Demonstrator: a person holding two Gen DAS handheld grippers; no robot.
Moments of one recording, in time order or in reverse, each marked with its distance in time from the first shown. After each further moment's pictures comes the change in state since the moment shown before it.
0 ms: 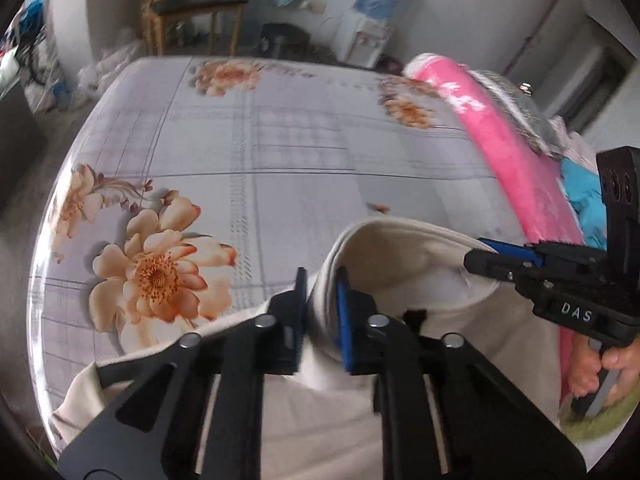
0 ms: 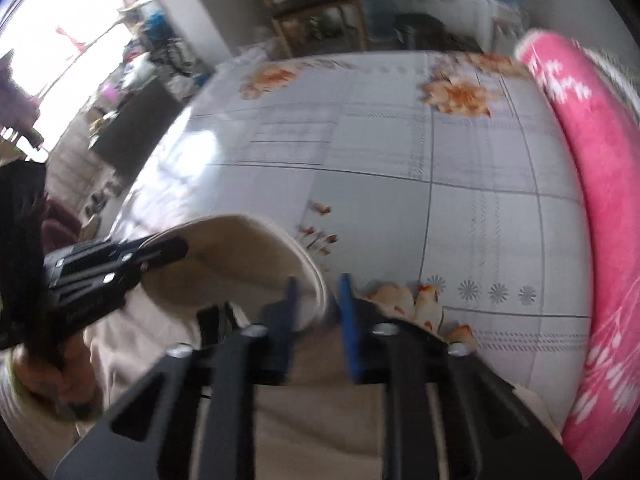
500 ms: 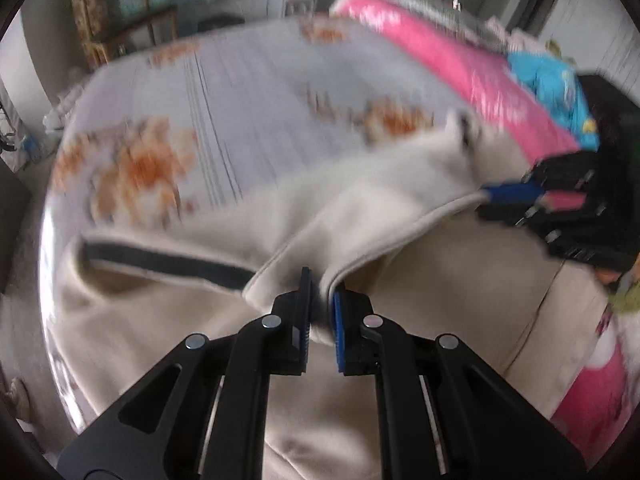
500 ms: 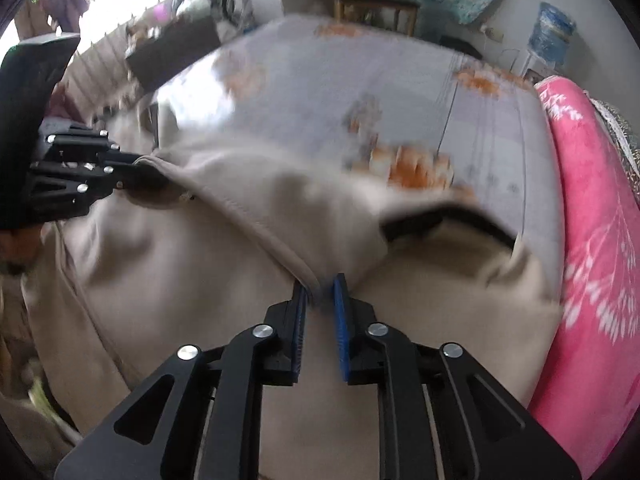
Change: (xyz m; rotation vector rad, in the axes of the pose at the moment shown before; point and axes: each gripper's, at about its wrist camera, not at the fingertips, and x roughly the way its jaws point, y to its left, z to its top) left arm -0.037 -0.026 -0.113 0.288 0.127 0.000; right arm -0.039 0.035 -0.128 -0.252 0.073 -0.064
